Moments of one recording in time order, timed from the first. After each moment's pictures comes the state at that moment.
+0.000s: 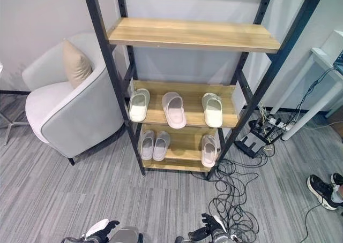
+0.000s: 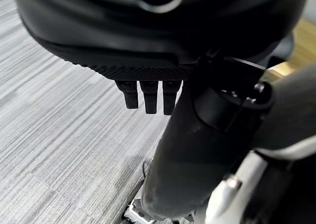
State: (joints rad) left arm -0.07 0.28 -0.55 1.24 0.44 -0.13 0.26; right arm -0.09 -0.24 0.33 1.23 0.06 -0.12 -0.09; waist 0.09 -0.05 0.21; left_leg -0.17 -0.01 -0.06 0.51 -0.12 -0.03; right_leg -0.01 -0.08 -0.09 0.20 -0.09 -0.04
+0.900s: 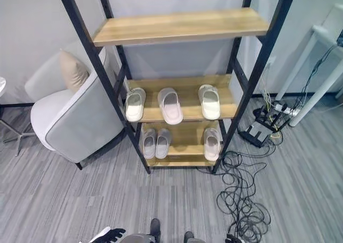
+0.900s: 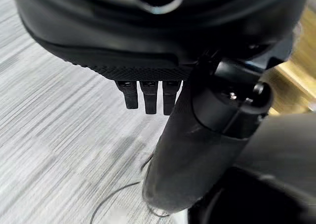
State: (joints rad) left arm 0.09 0.42 -0.59 0.80 0.23 -0.08 0.02; right arm 0.02 -0.29 0.18 1.23 0.26 -0.11 -0.07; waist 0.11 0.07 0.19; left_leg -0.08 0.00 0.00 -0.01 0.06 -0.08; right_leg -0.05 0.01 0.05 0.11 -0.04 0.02
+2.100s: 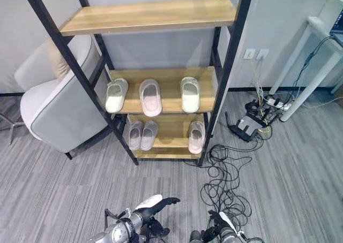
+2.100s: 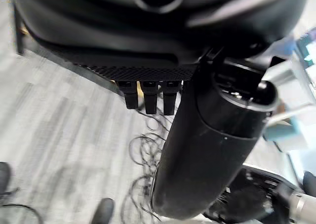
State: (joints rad) left arm -0.09 0.30 -0.79 0.66 0.36 -0.24 0.08; right arm -0.08 -0.33 0.46 1.13 -0.06 -0.15 -0.12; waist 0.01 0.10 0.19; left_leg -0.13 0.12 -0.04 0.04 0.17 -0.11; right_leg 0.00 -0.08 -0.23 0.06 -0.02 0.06
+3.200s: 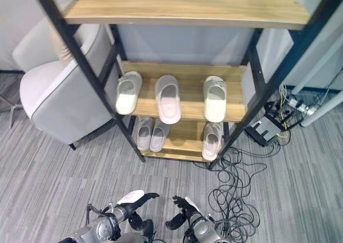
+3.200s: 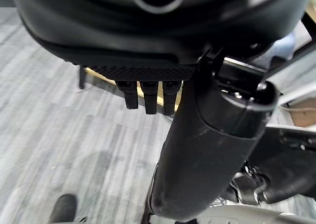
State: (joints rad) left arm -0.14 0.37 -0.78 0.71 0.41 -0.22 0.10; right arm -0.16 -0.21 0.55 1.03 -0.04 -0.15 -0.06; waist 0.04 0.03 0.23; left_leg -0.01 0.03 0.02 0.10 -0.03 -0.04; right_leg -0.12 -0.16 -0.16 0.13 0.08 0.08
